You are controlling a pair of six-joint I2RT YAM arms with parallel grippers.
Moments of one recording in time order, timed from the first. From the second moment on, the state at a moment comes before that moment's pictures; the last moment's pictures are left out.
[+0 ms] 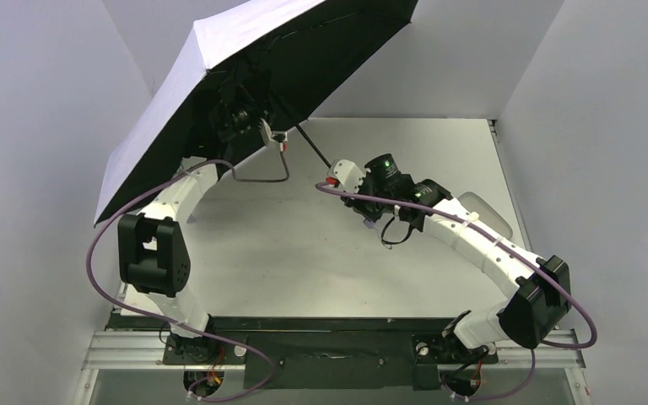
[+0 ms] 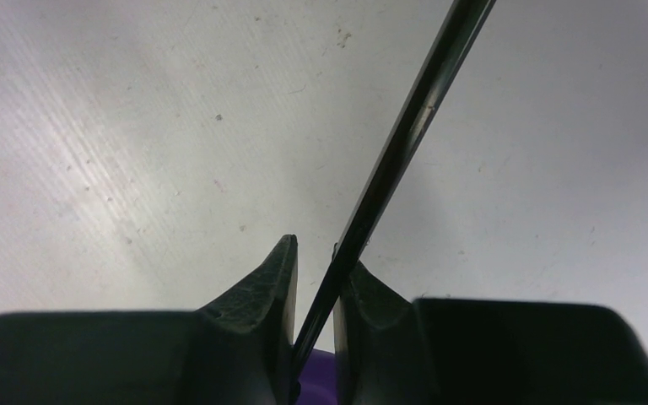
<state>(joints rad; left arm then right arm) -0.17 1.73 1.47 0.36 0.58 1.93 0.68 1.40 1.20 -0.63 -0.09 -0.48</state>
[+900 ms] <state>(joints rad) -0.38 1.54 1.06 0.77 0.35 1.87 0.65 1.55 1.44 -1.06 -0.55 -0.35</state>
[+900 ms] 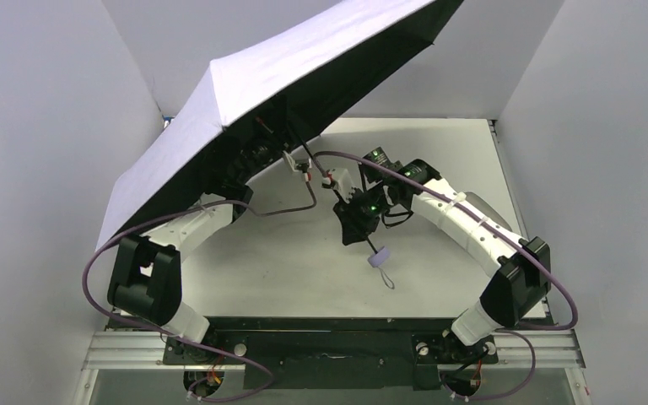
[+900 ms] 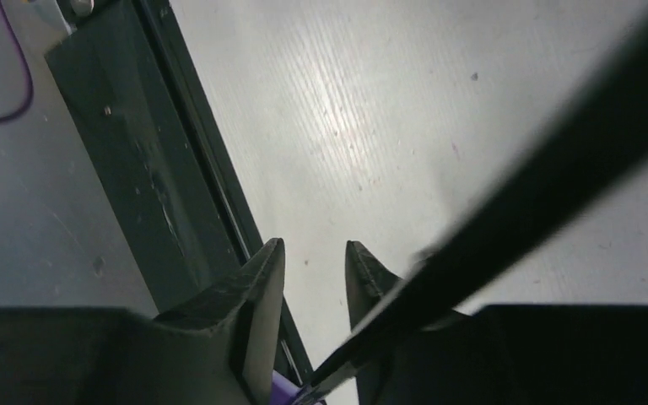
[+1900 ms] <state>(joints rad) -0.47 0.78 0.55 0.22 0.41 1.42 0.63 1.26 0.74 0.00 -0.23 0.54</state>
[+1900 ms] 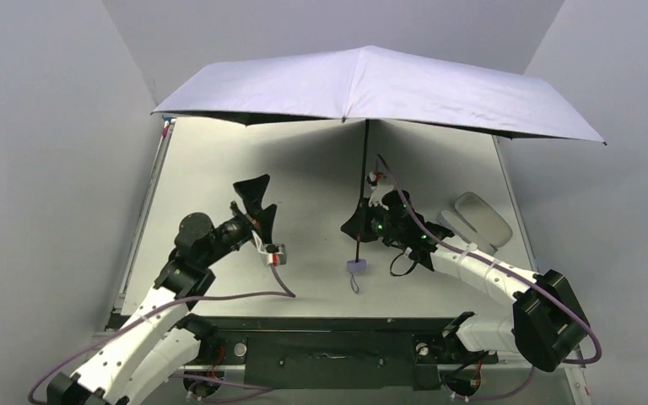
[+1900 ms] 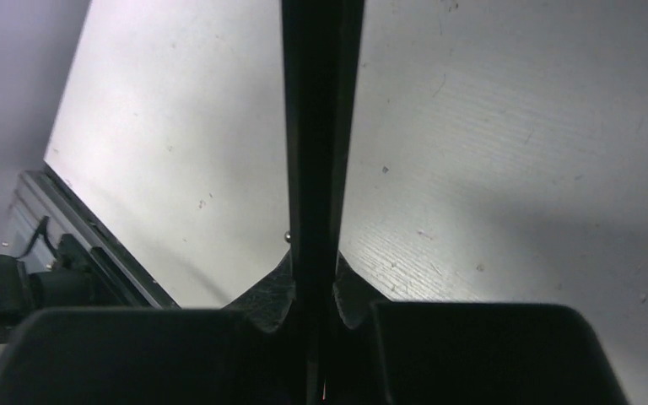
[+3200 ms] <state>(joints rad) -0.48 0.88 0.48 -0.47 0.13 0.88 0.61 0.93 0.63 -0.18 0.04 -0.02</state>
